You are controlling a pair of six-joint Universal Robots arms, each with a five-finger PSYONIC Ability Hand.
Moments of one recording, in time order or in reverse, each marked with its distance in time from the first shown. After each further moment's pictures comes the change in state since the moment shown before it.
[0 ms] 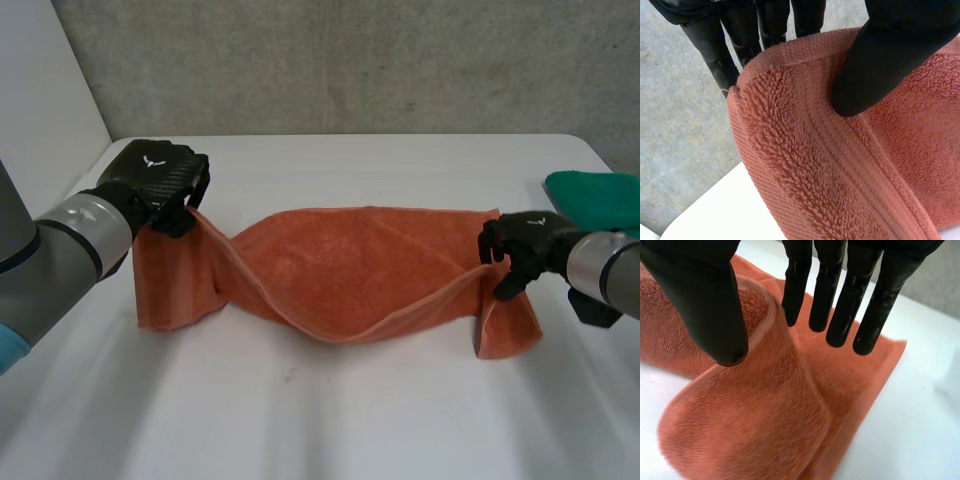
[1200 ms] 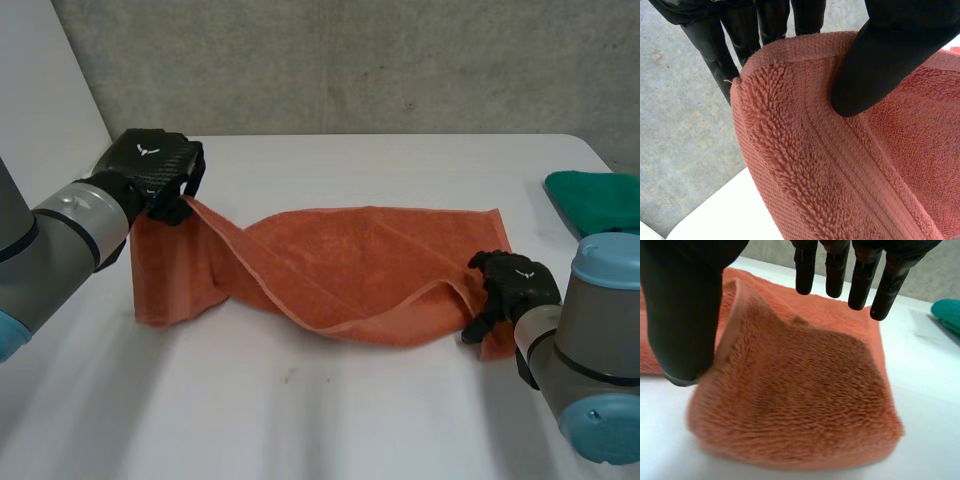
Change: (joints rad) left arm 0.011 -0.010 0.029 0.013 -0.001 -0.034; right arm 0.212 0.021 0.338 -0.509 0.437 0.389; left_hand 0.000 0.001 0.000 0.000 0.000; right_hand -0.414 -0.471 -0.503 -0.480 -0.512
